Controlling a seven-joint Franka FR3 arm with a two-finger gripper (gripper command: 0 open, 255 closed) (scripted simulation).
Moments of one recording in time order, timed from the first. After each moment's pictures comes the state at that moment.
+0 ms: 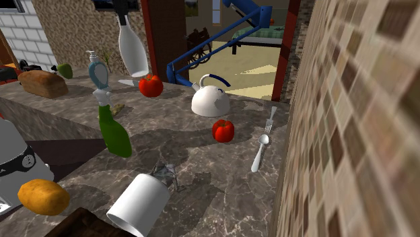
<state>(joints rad) 0.49 -0.10 0.55 -1.73 0.05 1.65 0.94</state>
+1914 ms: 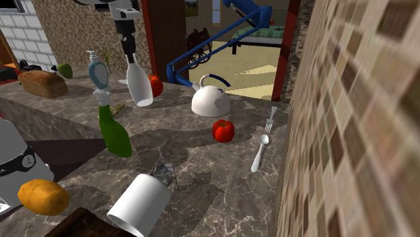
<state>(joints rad) 0.50 -0.07 0.57 -2.09 0.04 2.04 0.95</state>
